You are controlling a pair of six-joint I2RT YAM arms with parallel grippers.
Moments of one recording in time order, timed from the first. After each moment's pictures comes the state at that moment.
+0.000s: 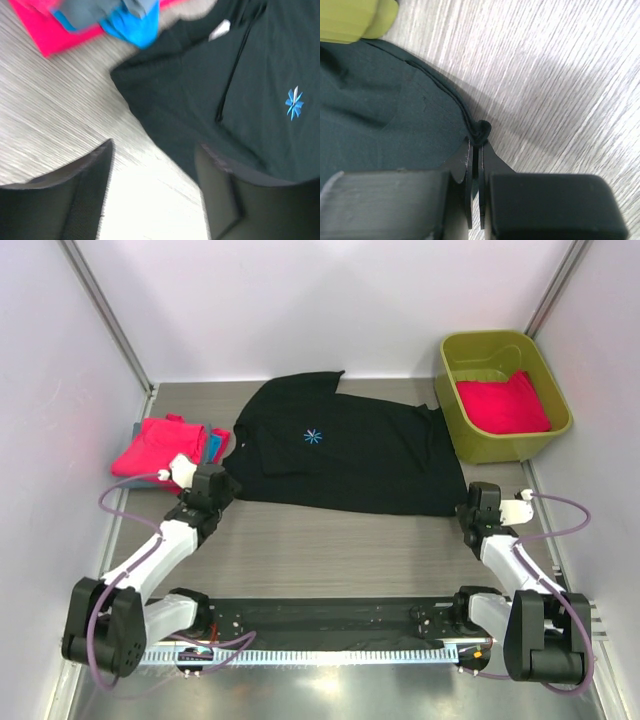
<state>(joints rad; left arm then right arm) -0.26 1.10 0.55 -0.14 -0.45 -0.95 -0.08 1.03 0.35 -0.10 0.37 1.11</state>
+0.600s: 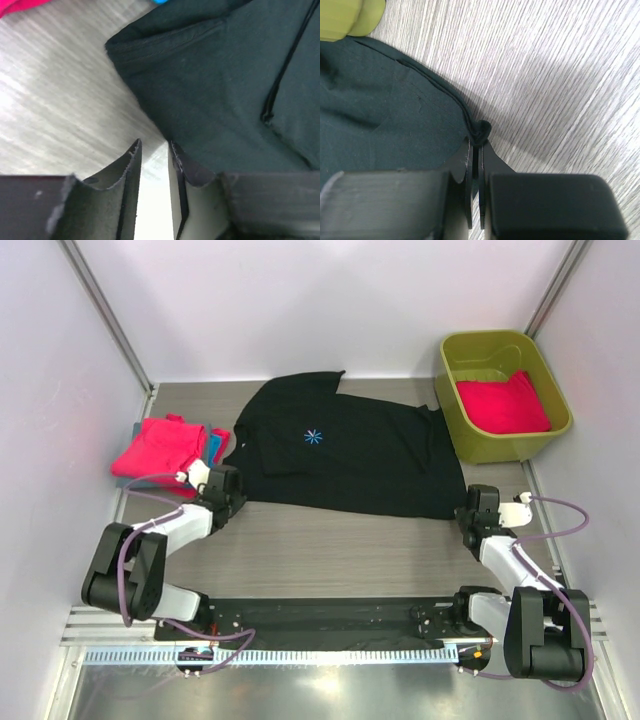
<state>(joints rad) -0.26 1.40 0.55 -0.01 -0.36 -0.97 -0.08 1.05 0.32 -0.08 0.37 1.12</state>
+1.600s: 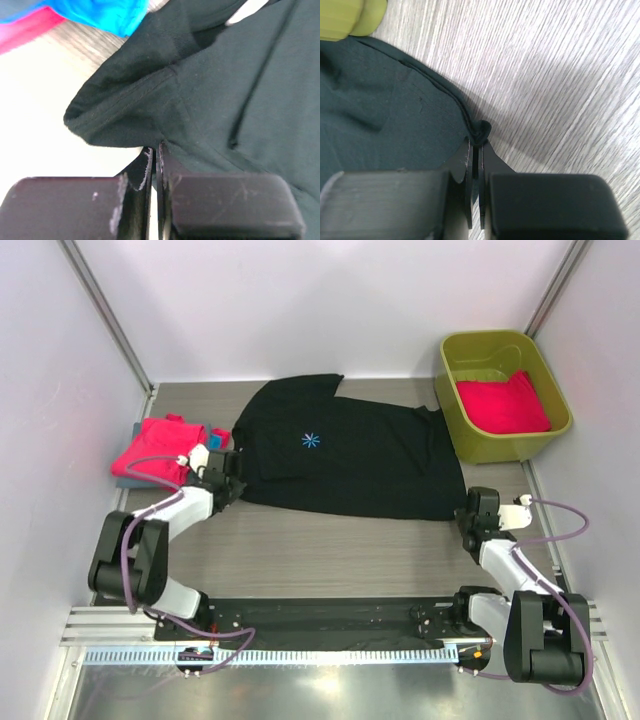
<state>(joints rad) -0.23 1.53 0.72 -0.09 -0.33 -0.91 -0.08 1.03 0.30 -0.06 0.37 1.13</state>
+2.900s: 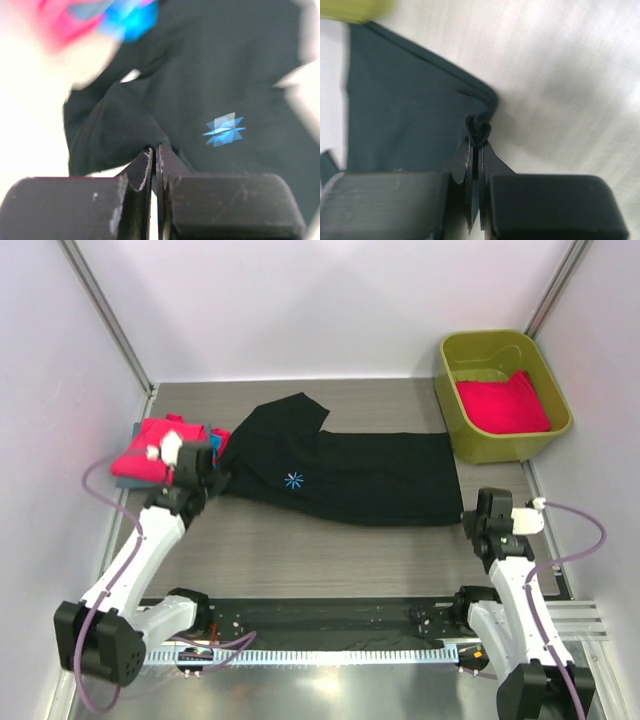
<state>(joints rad) -0.24 1.02 0.75 -0.53 -0.34 -0.93 -0.08 0.68 0.41 -0.56 0.31 1.18</state>
